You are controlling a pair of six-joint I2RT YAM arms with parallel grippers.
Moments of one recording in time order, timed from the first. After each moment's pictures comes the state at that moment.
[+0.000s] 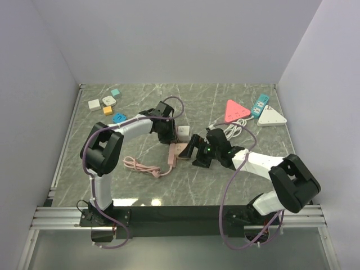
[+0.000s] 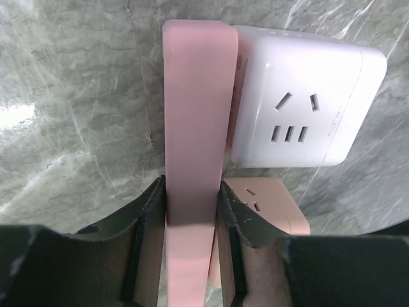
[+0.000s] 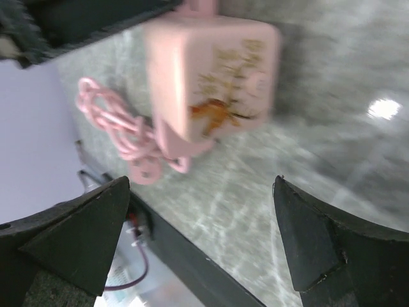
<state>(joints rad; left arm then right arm) -0.56 1.95 1.35 -0.48 0.18 -0.65 0.61 1.41 0.62 0.04 -0.31 1.01</state>
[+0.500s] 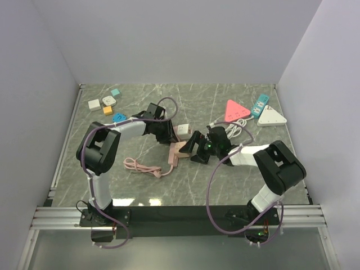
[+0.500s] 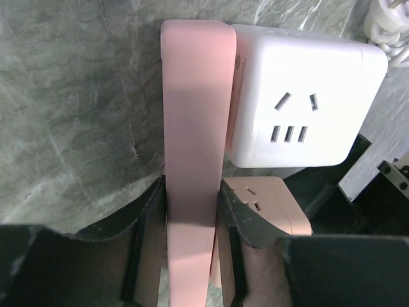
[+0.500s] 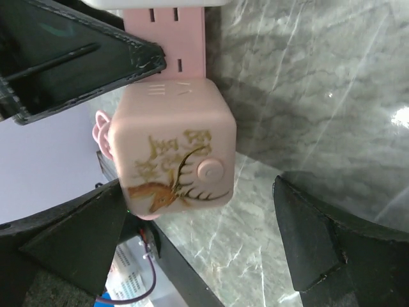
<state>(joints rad) -0.48 1.93 1.23 -0.27 0.41 -0.66 0.52 1.61 0.60 0.34 -0.44 1.03</state>
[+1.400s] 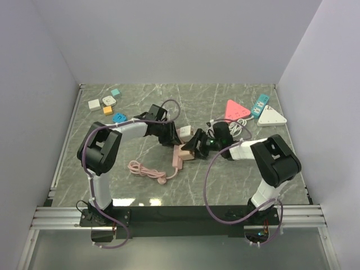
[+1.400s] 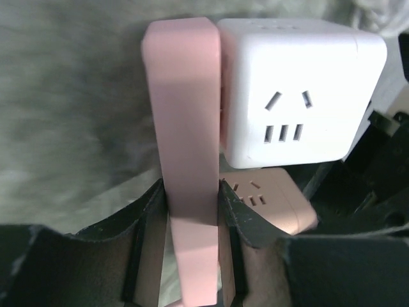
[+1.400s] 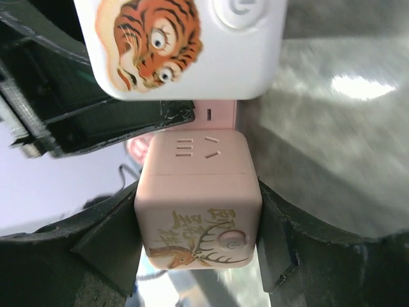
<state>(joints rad) -0.48 1.94 1.22 -0.27 0.47 -0.65 0.44 1.72 0.67 0.40 -0.62 1.01</state>
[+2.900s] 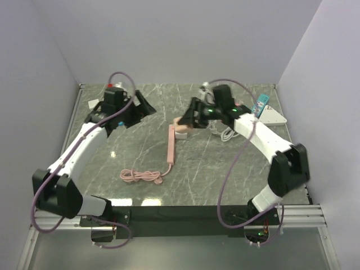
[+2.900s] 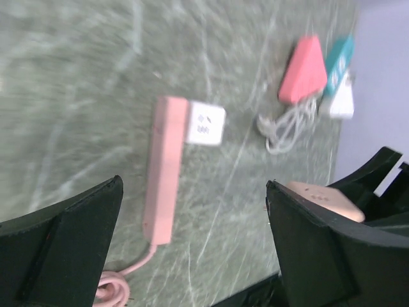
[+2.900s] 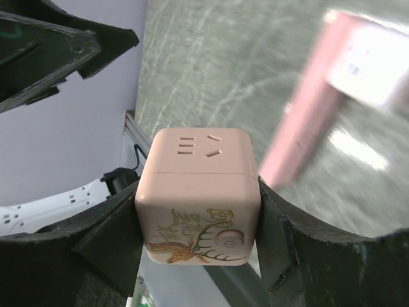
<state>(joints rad) -0.32 1.40 1.22 -0.46 0.19 -0.76 0.39 1.52 1.22 -0.36 -0.68 0.66</state>
